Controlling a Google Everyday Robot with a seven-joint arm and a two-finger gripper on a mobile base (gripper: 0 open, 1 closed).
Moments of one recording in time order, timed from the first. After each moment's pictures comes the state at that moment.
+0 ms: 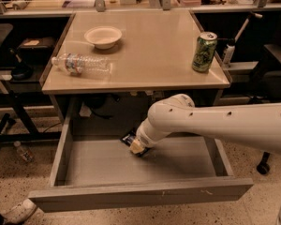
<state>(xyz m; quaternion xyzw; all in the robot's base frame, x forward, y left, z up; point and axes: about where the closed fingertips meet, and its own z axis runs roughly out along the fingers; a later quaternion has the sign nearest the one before) 0.553 -0.001 0.587 -0.46 0.86 0.11 0.19</state>
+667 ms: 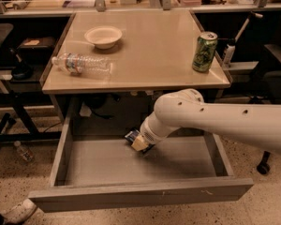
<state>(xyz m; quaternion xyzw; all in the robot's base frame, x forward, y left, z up) 0.547 -0.004 0.621 -0.46 0.86 0.12 0.20</state>
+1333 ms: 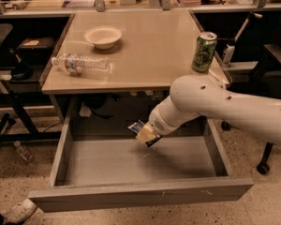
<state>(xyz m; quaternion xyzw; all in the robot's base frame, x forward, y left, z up) 0.537 -0.026 0.685 -0.44 0.86 0.14 0.21</state>
